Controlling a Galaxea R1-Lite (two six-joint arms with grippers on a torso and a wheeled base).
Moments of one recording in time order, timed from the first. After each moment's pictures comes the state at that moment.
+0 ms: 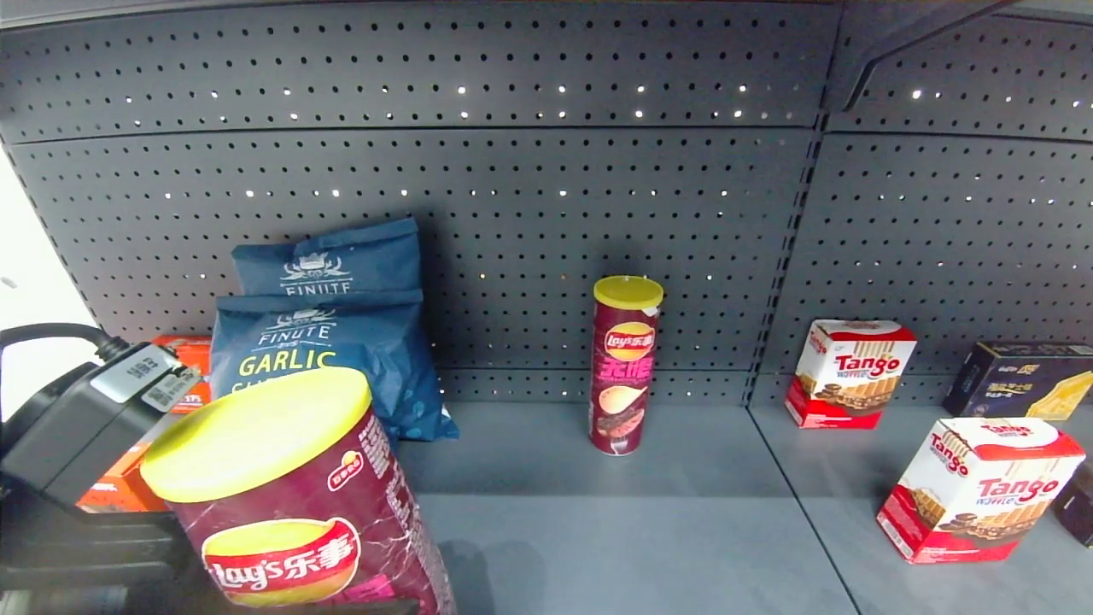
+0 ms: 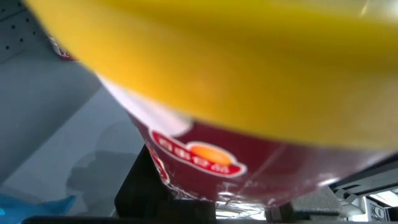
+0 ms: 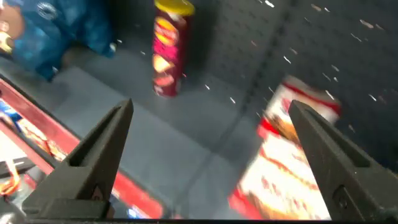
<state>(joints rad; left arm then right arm) -0.48 1.13 -0.55 -0.25 -0.74 -0.04 0.38 0.79 -0.63 -0.06 0.16 -0.19</state>
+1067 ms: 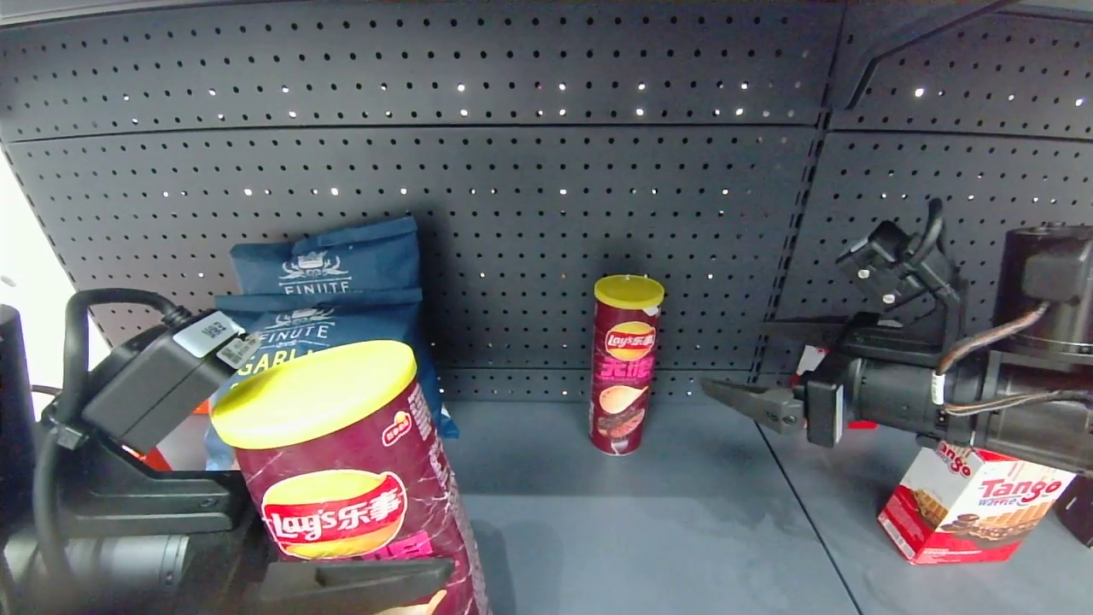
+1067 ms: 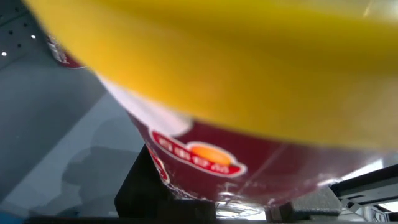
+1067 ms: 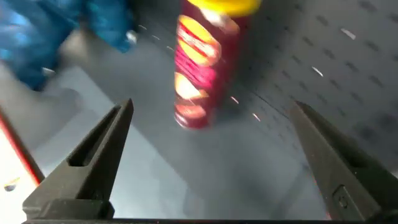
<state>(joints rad) -0.49 1.21 -0.61 -0.25 -0.75 -0.04 0.49 1.49 -0.79 -0.48 0.26 -0.19</state>
